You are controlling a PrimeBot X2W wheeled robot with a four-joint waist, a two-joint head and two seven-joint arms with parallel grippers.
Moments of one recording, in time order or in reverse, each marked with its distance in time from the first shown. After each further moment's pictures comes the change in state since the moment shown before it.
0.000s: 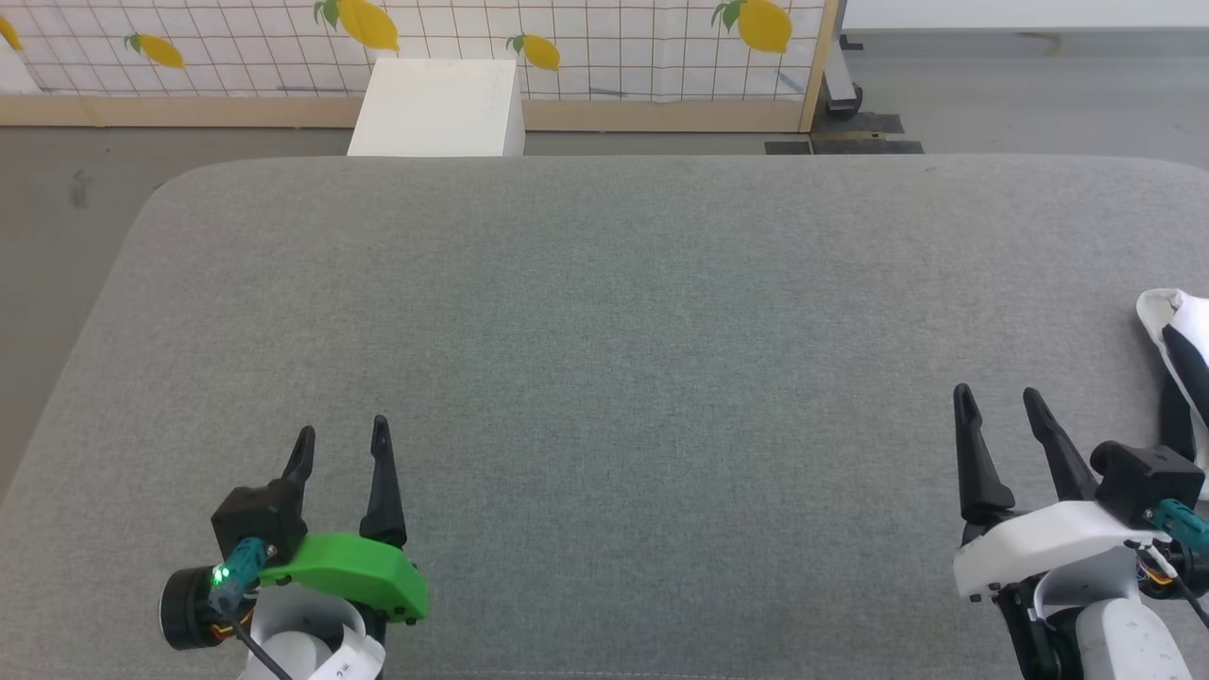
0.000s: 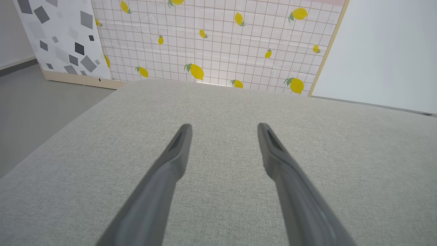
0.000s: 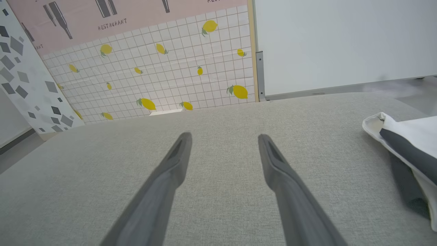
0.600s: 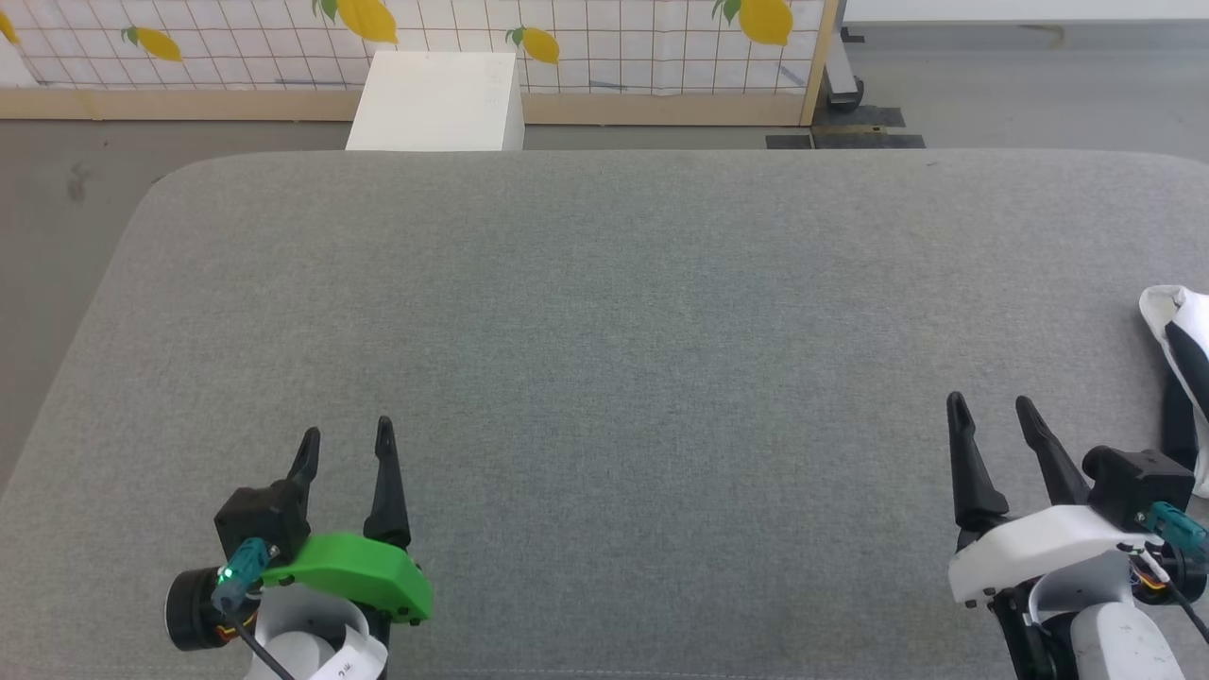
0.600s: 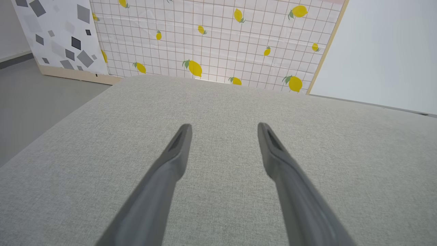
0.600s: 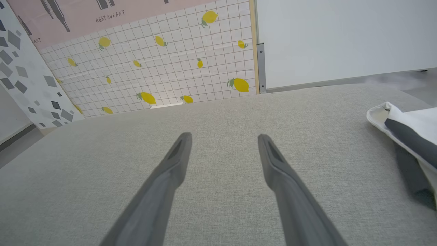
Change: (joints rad) left arm -0.001 0.001 -0.011 0.005 -0.020 0.004 -0.002; right arm 0.001 0.000 0.007 0.018 0.003 0.000 0.003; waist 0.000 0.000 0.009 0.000
